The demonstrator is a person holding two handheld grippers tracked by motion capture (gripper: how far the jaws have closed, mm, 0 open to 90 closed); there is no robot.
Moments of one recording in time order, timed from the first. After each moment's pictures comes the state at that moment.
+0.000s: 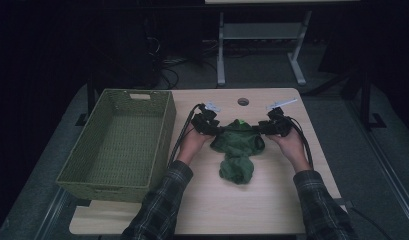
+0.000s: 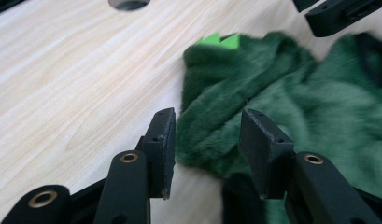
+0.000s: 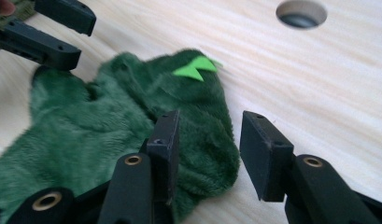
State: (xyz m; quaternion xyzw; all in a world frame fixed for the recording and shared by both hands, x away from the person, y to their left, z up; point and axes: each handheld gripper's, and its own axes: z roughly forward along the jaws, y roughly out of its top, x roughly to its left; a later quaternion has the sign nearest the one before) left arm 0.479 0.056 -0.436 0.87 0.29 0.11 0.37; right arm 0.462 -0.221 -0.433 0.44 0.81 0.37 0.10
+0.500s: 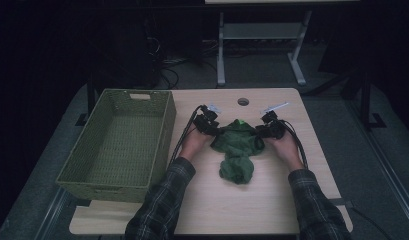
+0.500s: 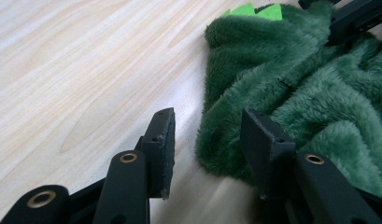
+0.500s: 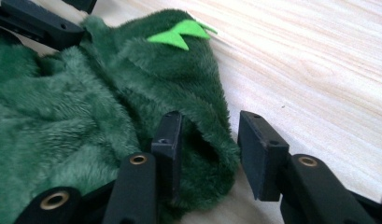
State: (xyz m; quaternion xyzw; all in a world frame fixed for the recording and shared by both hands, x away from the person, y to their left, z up) left arm 0.500 0.053 -0.461 0.89 0.29 0.10 0.35; right arm 0.476 -0.212 -0.463 0.44 0.83 0.34 0.10
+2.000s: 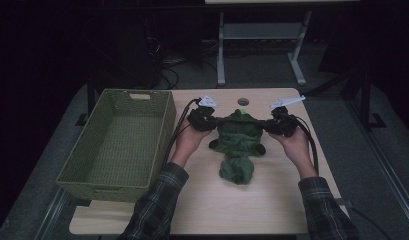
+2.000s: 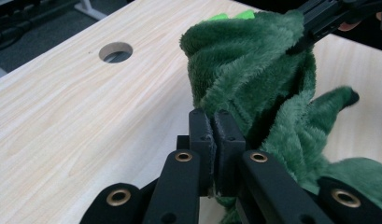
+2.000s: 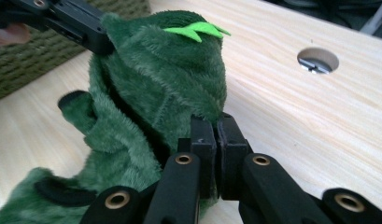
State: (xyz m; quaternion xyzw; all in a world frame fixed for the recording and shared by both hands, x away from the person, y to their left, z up) left arm 0.448 0.067 -0.386 0.86 0.25 0.11 0.44; right arm 0.428 -0.218 -0.390 0.39 0.81 0.42 0.11
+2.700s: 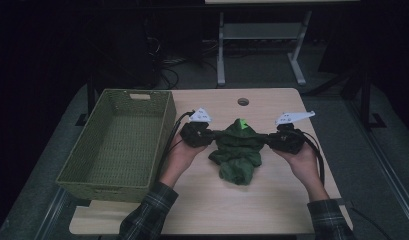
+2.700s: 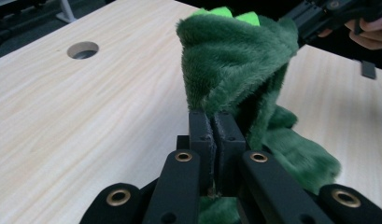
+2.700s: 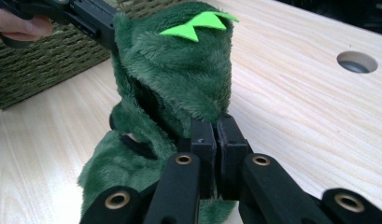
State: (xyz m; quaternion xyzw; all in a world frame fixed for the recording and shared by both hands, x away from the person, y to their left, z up) left arm 0.384 0.083 -0.376 0.85 0.23 0.09 0.46; right arm 0.364 -0.218 -0.381 0.35 0.82 0.45 0.11
